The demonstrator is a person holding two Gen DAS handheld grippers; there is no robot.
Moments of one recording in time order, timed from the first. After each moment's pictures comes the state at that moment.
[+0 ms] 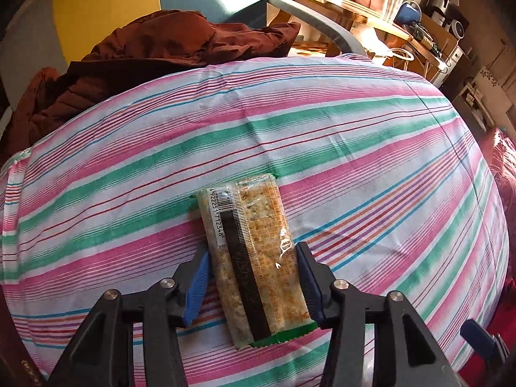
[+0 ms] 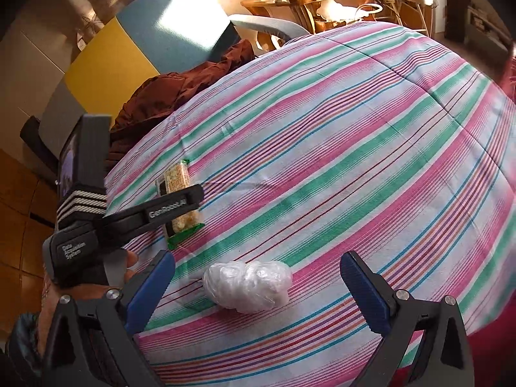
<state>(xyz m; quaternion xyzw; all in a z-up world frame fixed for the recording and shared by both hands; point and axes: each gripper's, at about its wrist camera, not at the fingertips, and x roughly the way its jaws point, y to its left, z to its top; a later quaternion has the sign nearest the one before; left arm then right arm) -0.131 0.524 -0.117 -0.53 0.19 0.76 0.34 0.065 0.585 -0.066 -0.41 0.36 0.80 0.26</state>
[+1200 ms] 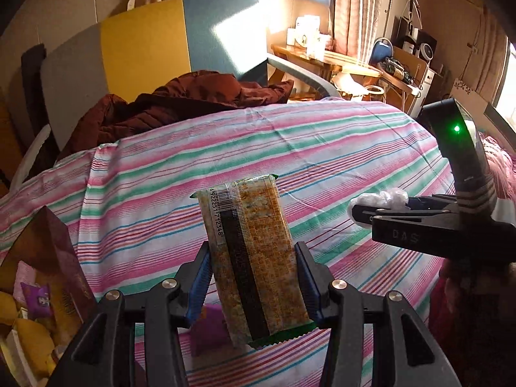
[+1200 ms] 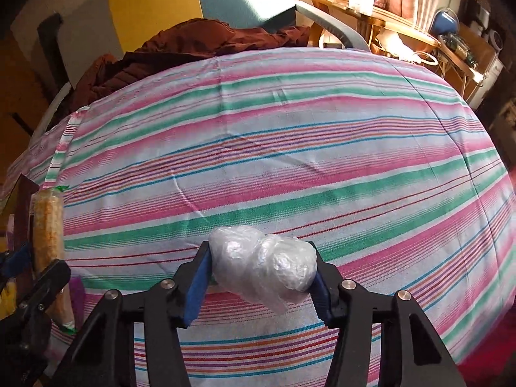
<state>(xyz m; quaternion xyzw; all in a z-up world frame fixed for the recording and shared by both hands) -0.041 0.351 -0.033 -0.40 0.16 0.82 0.37 0.022 0.533 -0.080 -0.50 0.18 0.82 0.22</state>
